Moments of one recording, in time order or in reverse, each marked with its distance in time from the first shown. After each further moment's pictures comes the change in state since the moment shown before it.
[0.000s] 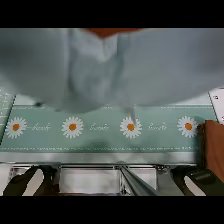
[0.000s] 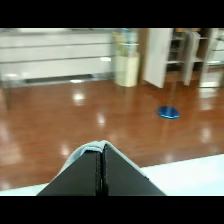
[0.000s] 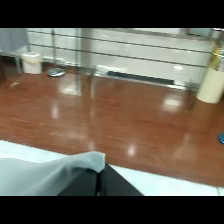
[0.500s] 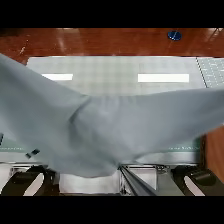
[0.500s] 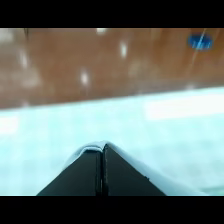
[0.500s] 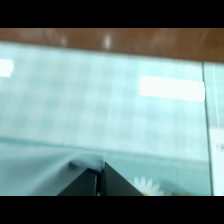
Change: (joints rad) left arm -0.305 0.040 -0.348 0.425 -0.041 -0.096; right arm -0.001 0.074 -0.335 -0.110 0.239 0.055
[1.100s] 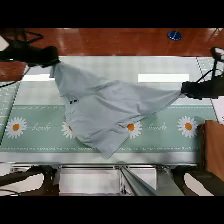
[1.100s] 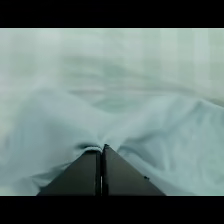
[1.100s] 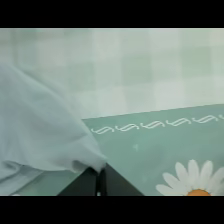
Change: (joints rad) left arm -0.020 -0.653 -0.153 -0.242 0.236 -0.089; right arm -0.236 -0.396 -0.661 0.185 -0.576 0.076
